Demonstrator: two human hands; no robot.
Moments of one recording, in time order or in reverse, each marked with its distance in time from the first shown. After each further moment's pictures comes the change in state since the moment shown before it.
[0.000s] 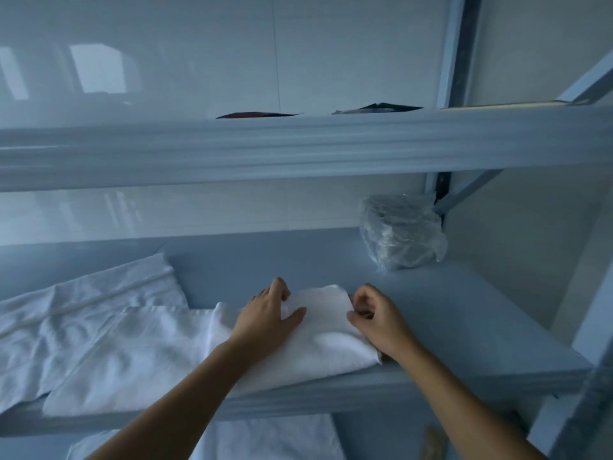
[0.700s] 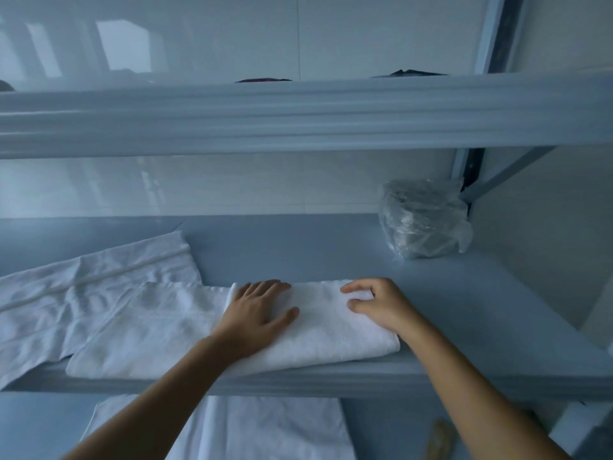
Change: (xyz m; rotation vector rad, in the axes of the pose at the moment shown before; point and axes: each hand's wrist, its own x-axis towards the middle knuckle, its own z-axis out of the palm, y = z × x) left_hand -0.030 -0.039 -0.007 0.220 0.017 0.117; right_hand 0.021 -0.009 0.005 -0.002 -0.218 0.142
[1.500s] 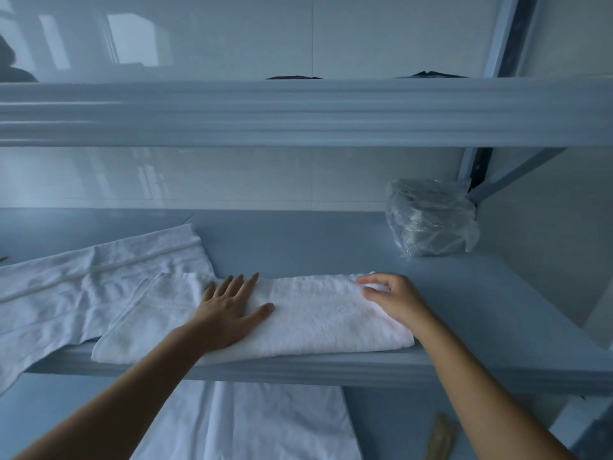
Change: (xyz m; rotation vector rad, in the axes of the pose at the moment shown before) left_hand -0.030 -0.052 -0.023 0.096 -0.261 -0.249; right_hand -0.010 -0.003 0.005 0.070 0.063 -0.004
